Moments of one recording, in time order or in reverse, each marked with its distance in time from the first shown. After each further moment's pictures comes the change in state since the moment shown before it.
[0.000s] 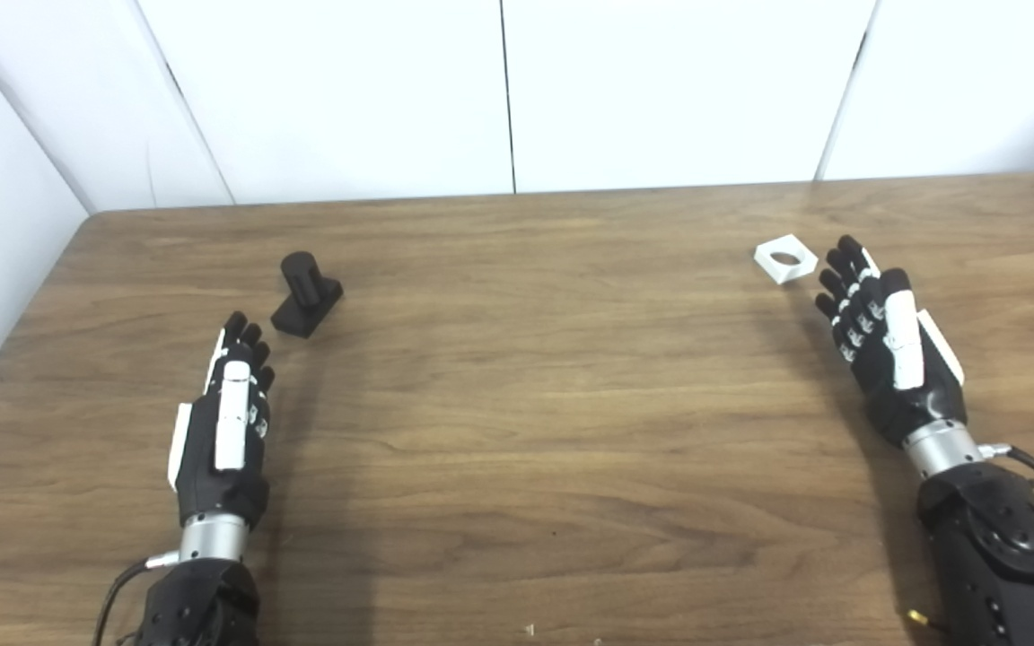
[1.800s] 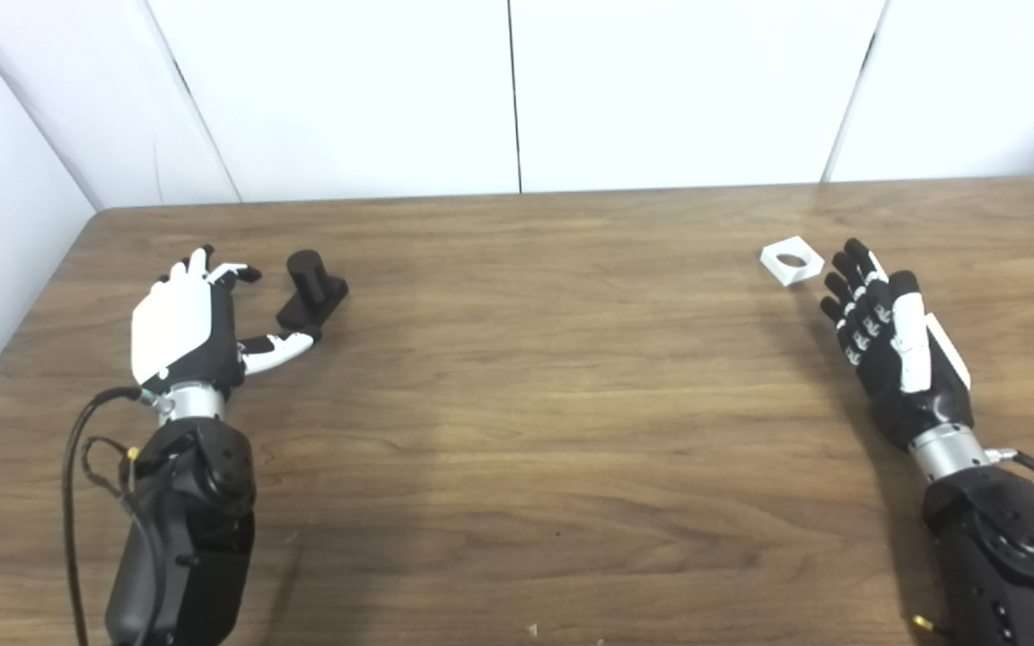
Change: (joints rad) left arm -0.301 0.217 -0.215 0.129 1.175 0.369 -0.087; right arm -0.004 0.004 0.003 0.006 0.010 0.010 0.004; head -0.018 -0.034
